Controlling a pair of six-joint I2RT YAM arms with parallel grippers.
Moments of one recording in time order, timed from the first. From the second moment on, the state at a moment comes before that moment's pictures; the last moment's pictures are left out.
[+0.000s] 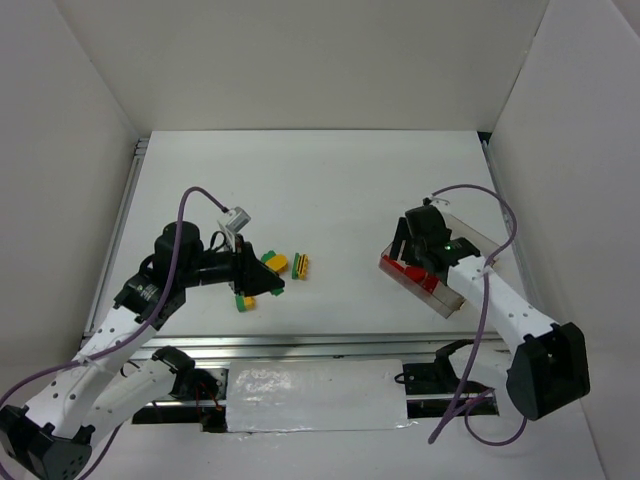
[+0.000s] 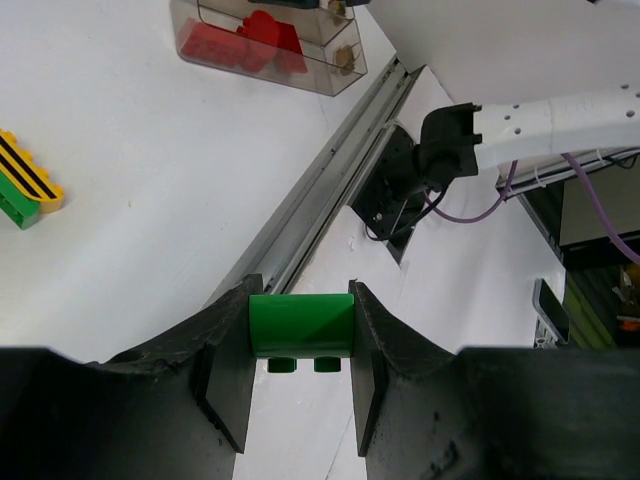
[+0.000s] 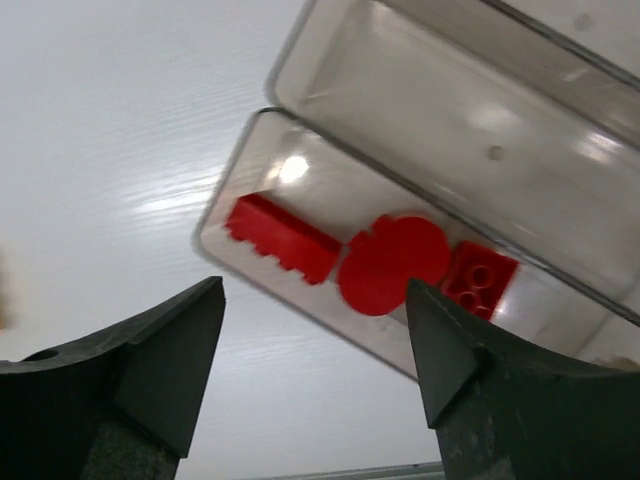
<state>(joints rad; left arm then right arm) -0.47 0.78 0.77 -0.36 0.71 -0.45 0.35 1.15 0.78 -0.54 0.33 0.54</state>
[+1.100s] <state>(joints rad) -0.49 0.74 0.67 0.26 0.88 -0.92 0.96 1.11 0.70 0.61 -0.59 0.85</state>
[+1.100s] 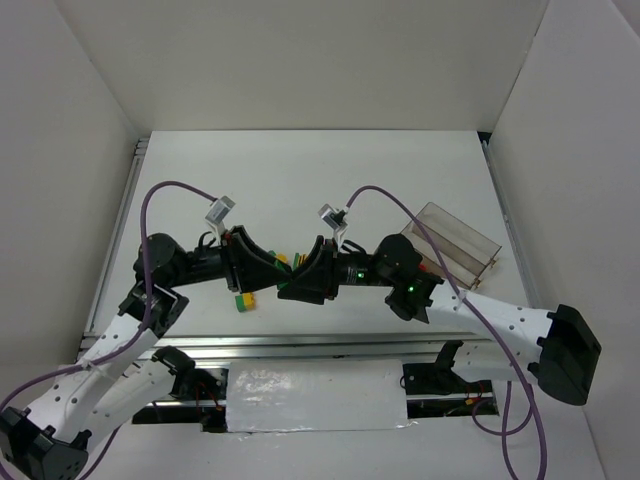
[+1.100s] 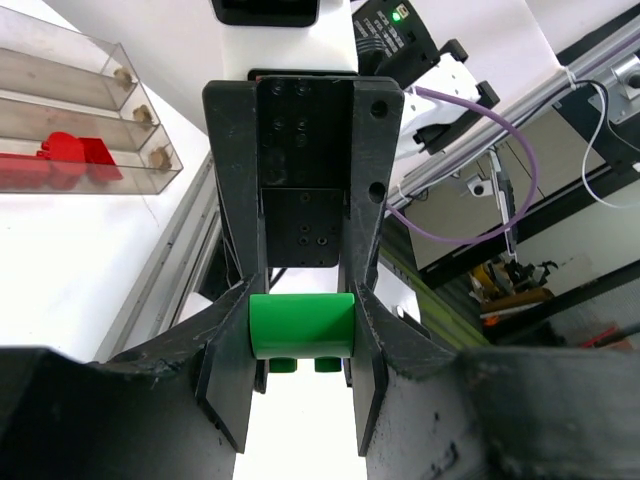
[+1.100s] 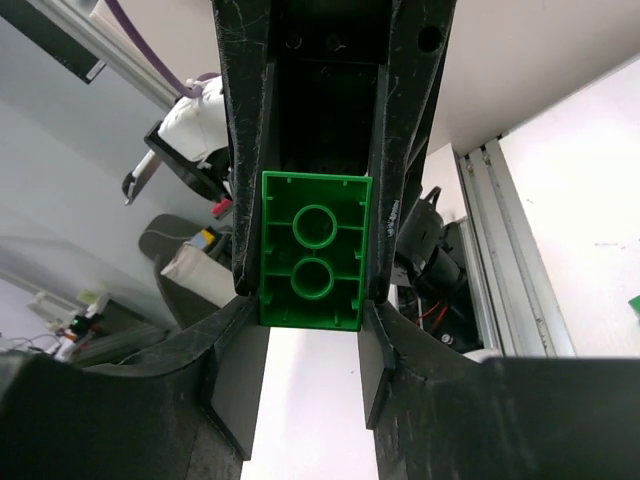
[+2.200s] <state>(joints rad) -0.50 0.76 1.08 -0.63 -0.09 -0.66 0.56 1.06 0.65 -0.01 -0.23 0.75</state>
